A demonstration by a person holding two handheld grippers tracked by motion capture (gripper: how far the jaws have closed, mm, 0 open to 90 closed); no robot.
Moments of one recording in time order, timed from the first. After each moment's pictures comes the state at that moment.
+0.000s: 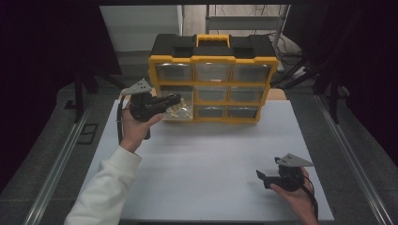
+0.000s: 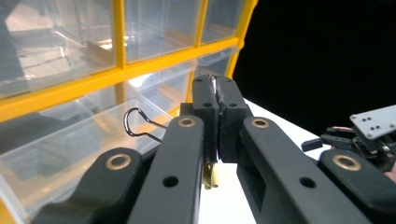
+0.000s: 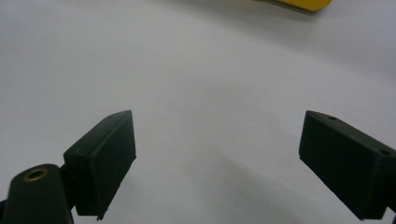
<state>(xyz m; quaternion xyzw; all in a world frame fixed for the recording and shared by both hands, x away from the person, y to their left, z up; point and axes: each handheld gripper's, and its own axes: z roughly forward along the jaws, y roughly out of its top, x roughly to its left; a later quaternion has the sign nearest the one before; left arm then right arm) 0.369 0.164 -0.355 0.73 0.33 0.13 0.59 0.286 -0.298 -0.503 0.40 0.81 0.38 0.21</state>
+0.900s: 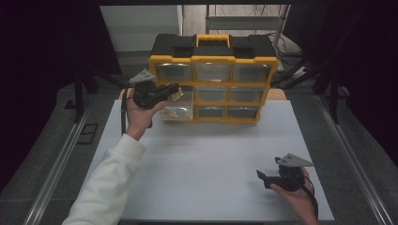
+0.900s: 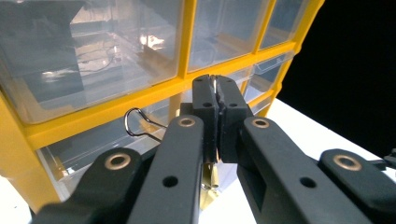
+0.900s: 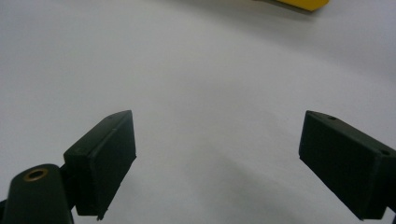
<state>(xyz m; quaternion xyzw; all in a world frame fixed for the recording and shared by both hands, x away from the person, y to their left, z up) 0.407 0.163 -0.357 0.72 0.38 0.17 0.56 0.286 -0.298 -0.503 0.40 0.81 0.38 0.21</state>
